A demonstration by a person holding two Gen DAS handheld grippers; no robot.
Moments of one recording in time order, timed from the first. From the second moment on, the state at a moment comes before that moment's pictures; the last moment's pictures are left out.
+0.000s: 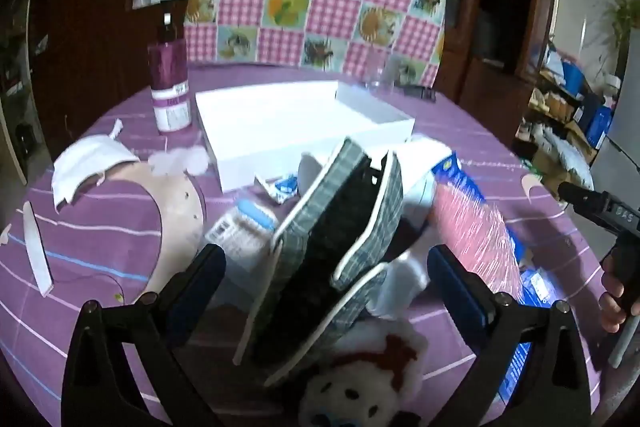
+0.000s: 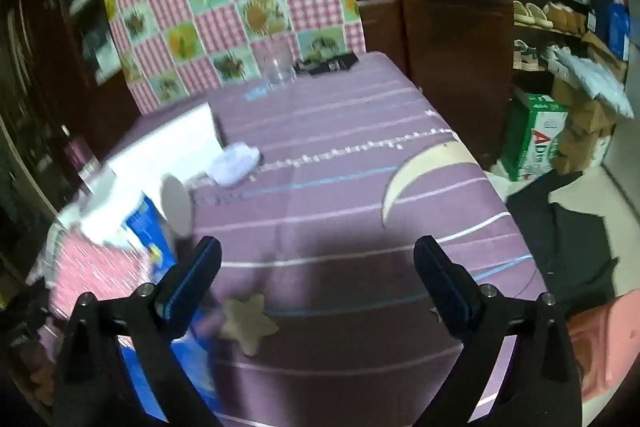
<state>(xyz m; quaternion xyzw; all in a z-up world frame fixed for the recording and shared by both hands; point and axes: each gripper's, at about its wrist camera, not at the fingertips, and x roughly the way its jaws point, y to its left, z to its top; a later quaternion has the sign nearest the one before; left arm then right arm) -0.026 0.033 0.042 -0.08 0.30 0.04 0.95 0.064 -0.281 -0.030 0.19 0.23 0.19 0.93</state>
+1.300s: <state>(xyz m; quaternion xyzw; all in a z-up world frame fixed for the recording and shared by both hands) -0.031 0.037 0.036 -0.09 0.31 0.09 0.94 0.071 -0.207 -0.050 0.02 0.35 0.29 0.89</state>
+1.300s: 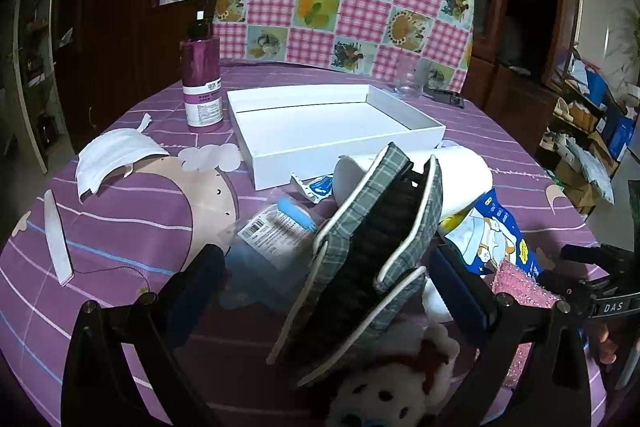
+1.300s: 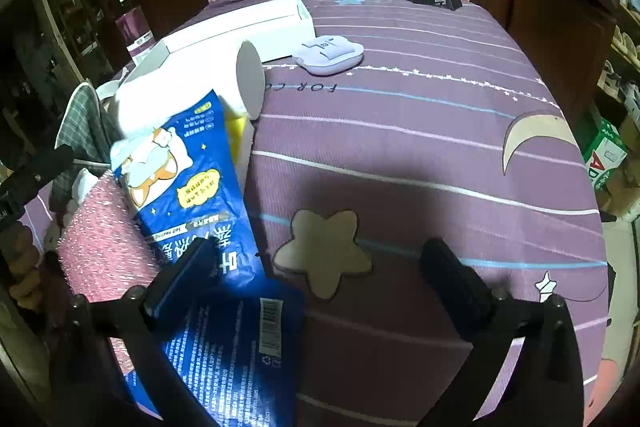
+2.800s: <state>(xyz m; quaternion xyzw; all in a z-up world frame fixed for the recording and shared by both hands) -0.081 0.045 0.059 -0.13 0.27 0.16 0.94 -0.004 -0.218 0.069 0.01 0.21 0.31 0.93</state>
